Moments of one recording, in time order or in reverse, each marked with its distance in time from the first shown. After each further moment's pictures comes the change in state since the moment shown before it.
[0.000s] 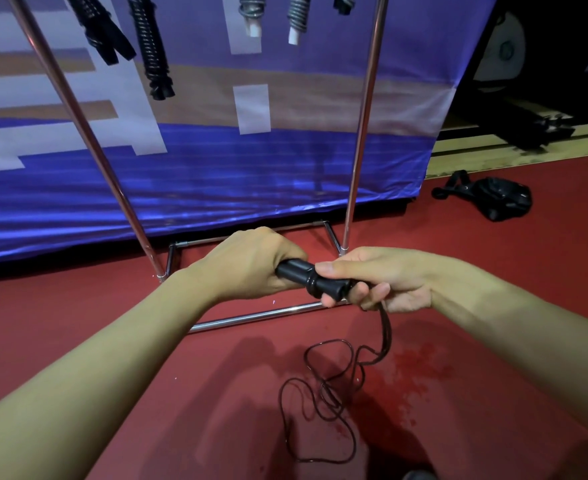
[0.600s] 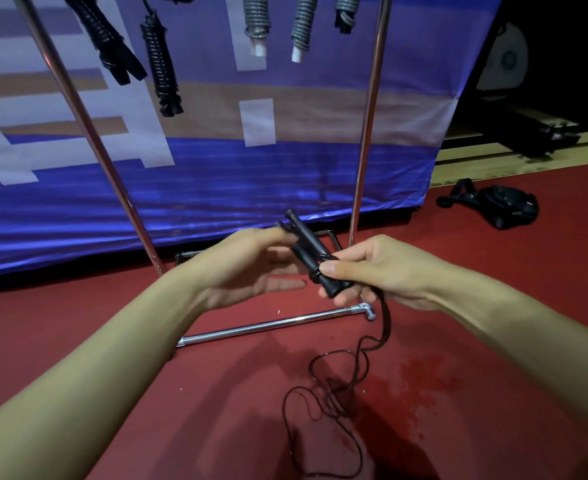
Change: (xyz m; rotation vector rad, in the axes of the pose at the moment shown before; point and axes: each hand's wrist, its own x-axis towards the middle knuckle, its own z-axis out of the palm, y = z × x) left_hand -0.007 0.017 -0.020 -1.456 0.008 -0.521; right_hand -0.004 -0.006 0.001 -0.261 0.261 -0.275
